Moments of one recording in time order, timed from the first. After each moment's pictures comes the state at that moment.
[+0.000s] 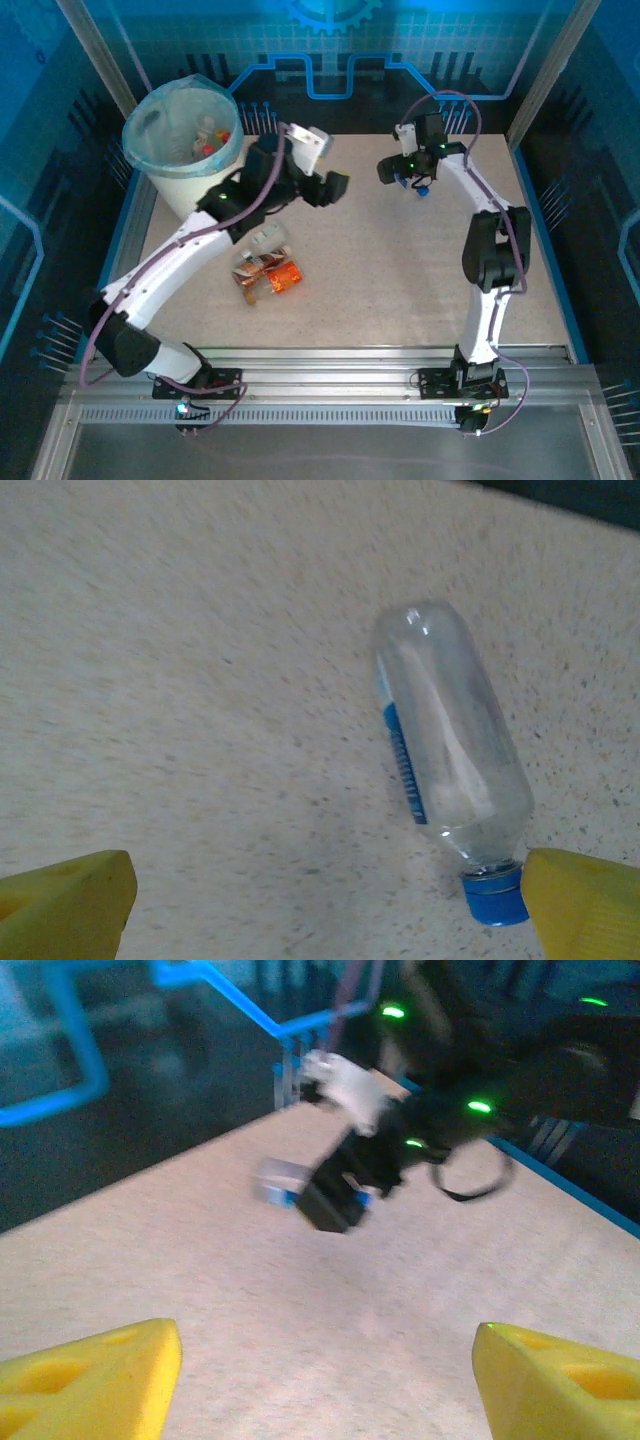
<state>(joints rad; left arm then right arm) -0.65 1.48 1.51 -0.42 0.06 -0.10 0.14 2.06 1.78 -0.64 -0.10 -0.15</state>
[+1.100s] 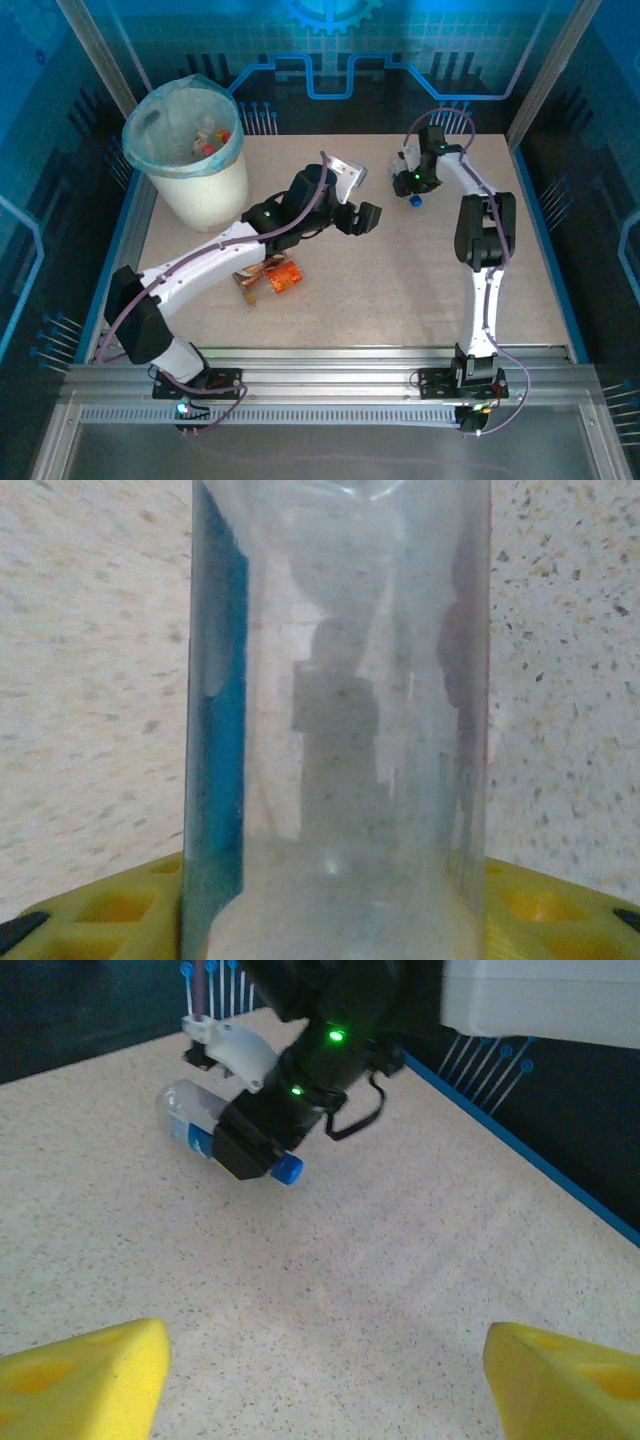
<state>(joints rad) -0.78 1.55 1.40 -0.30 0.01 -0.25 0.08 2.22 1.86 -0.77 -0.15 -0.20</state>
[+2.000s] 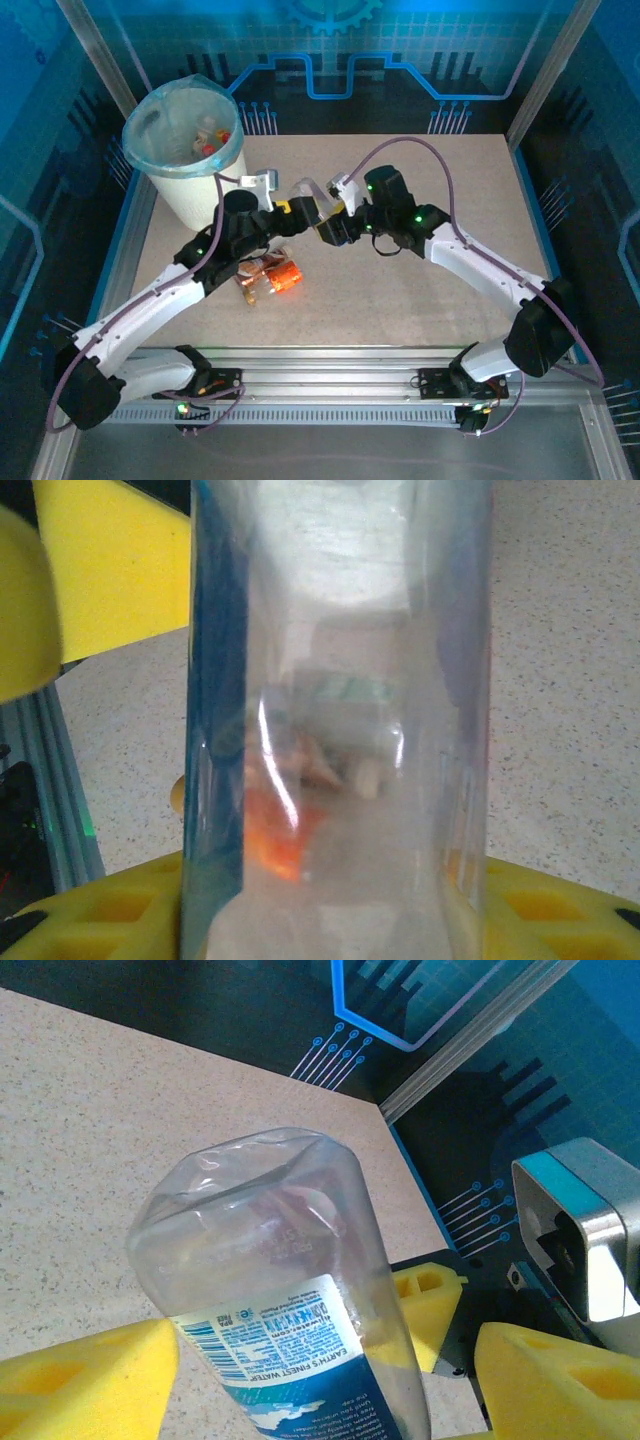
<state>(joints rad) -0.59 1.12 0.94 -0.11 0.03 -0.70 0.63 1.44 1.21 -0.39 -0.40 0.02</state>
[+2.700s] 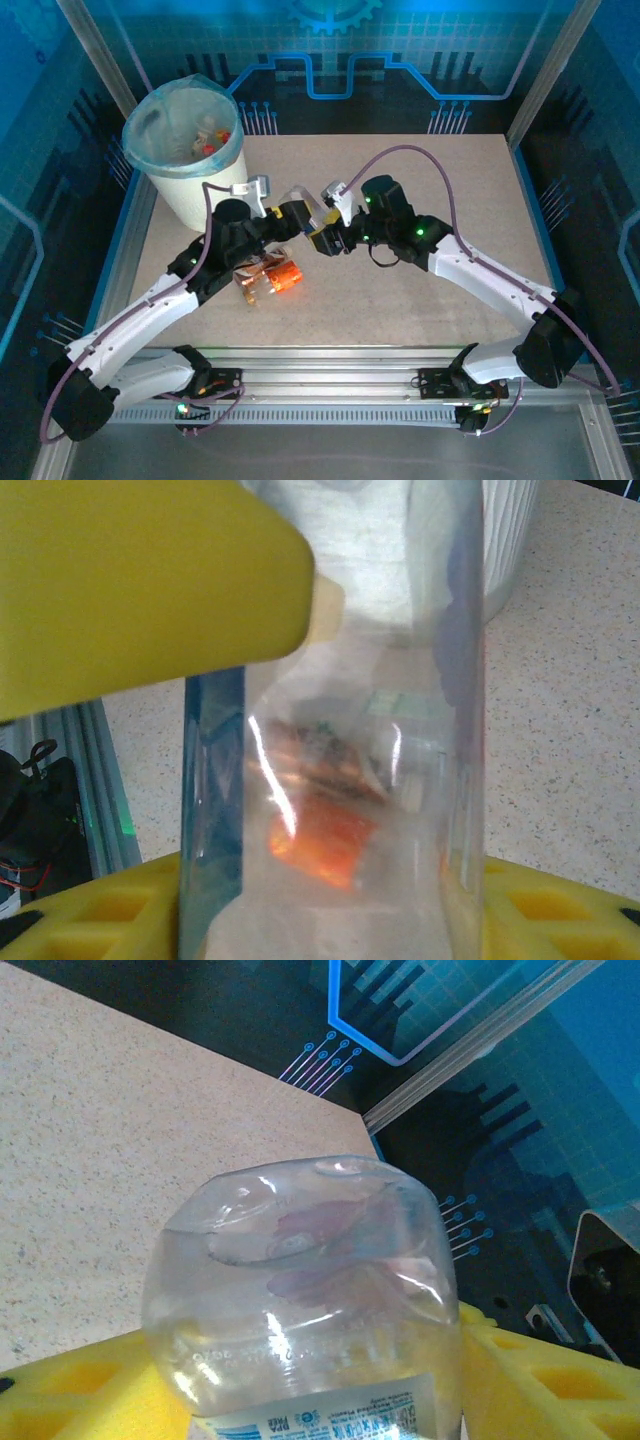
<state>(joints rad) -0.58 1.05 0.87 -0.08 0.04 -0.80 0.71 1.37 1.16 -0.35 -0.38 0.04</state>
